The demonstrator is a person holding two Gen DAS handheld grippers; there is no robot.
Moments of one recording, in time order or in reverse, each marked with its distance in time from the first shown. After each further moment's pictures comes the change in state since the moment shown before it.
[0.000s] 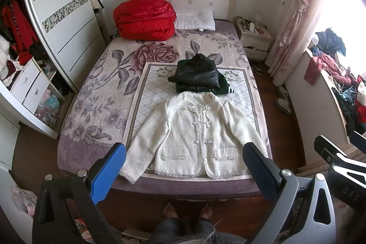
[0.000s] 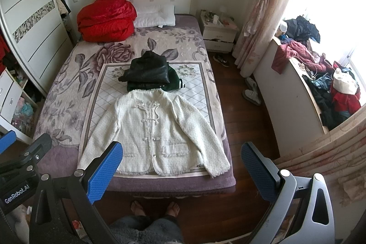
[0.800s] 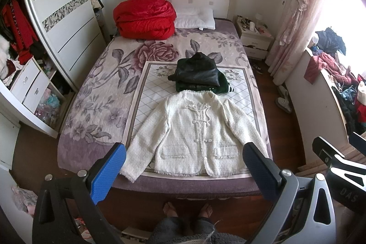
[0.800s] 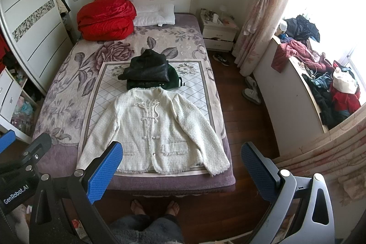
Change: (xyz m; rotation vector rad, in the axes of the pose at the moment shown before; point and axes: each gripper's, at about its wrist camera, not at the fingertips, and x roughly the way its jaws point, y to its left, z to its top) left arm 0.000 -0.002 0.002 0.003 0.004 0.003; right arm 0.005 -0.001 -0.009 0.000 0.007 0.001
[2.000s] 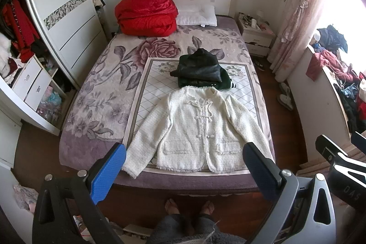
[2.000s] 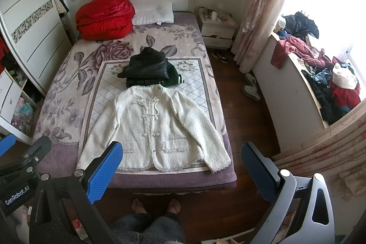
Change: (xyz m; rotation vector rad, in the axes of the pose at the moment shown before) left arm 0.009 0.001 -0.002 0.002 0.013 0.007; right arm 0.000 -0.001 -0.007 0.002 0.009 0.005
